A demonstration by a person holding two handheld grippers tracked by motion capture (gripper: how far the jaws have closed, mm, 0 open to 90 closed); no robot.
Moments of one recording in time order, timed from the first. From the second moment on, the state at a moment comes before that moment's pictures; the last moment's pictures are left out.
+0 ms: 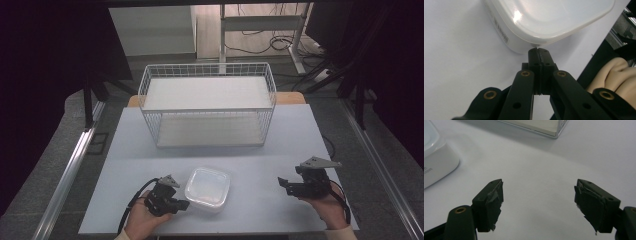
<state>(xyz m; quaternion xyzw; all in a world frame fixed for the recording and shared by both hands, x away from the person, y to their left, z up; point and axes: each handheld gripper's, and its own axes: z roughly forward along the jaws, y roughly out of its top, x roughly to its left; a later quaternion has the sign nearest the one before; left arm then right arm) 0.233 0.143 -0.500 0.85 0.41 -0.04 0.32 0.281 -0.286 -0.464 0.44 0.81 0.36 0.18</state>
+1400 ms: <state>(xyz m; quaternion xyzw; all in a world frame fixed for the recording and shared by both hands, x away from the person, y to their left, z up) 0.319 0.112 -0.491 0.84 0.44 -0.01 0.32 0.282 -0.288 -0.465 0.44 0.81 0.35 0.18</state>
